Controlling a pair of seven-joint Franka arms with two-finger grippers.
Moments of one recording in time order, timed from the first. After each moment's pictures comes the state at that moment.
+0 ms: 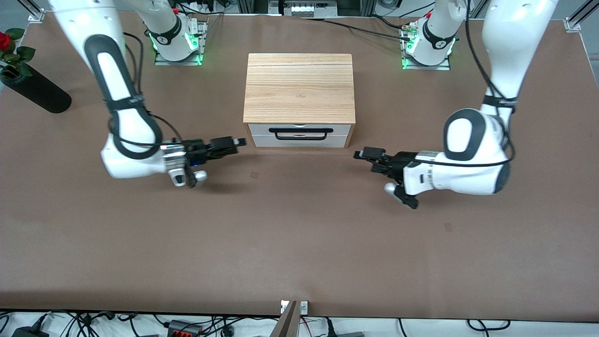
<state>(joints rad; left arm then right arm) -0.11 0.54 -0.17 -1.59 -0.82 1.84 0.43 0.30 0.53 -0.05 -1.88 1.28 1.79 -0.66</state>
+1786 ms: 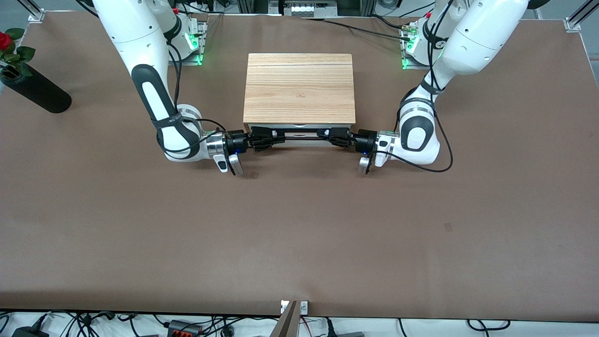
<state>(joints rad) -0.14 0.61 -0.25 -2.03 -1.58 1.87 0.94 0.43 0.63 -0.05 -2.00 1.74 1.72 -1.11</state>
